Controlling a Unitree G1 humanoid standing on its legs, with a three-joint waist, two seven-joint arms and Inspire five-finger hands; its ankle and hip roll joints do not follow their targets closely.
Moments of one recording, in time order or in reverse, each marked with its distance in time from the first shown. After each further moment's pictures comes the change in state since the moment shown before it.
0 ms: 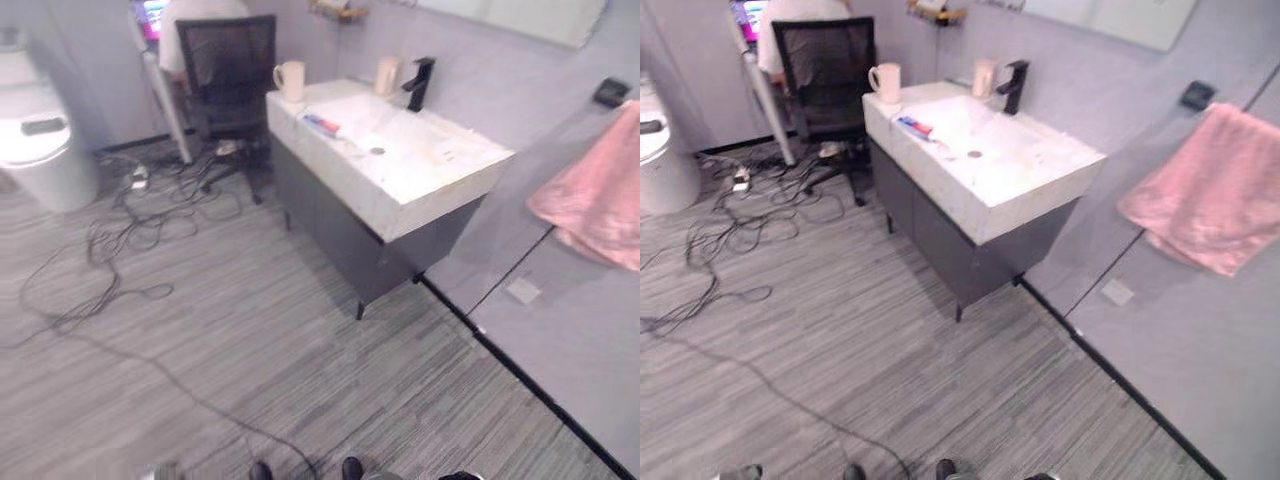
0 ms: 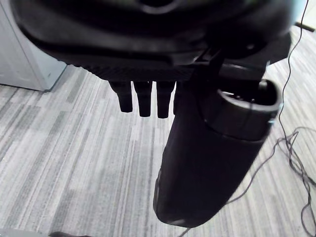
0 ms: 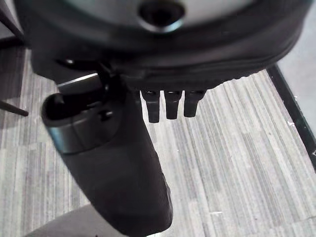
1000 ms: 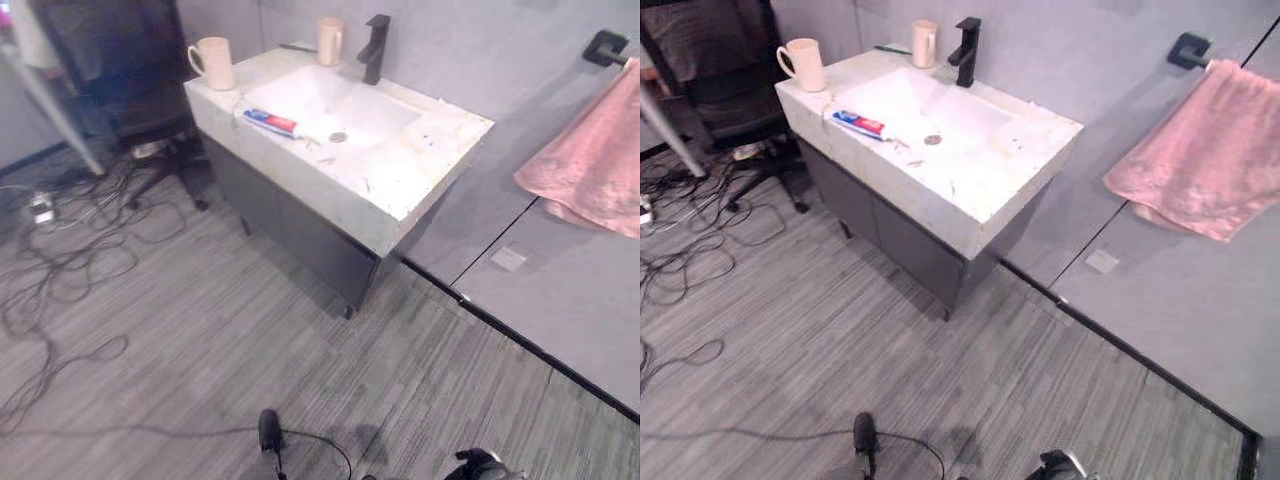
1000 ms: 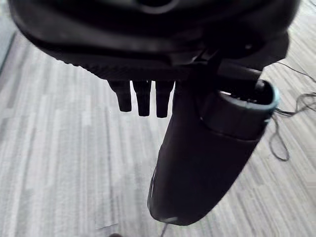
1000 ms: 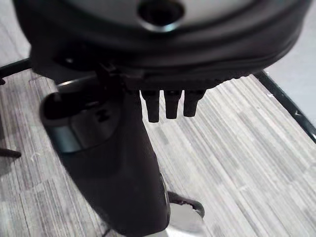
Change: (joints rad) left arm 0.098 -0.003 0.085 0.053 0.093 -0.033 -0.187; right arm 0.001 -0.013 -0.050 0.011 -0.049 -0.007 -0.033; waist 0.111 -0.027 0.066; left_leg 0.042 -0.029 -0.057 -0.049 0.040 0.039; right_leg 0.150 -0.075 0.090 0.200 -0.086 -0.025
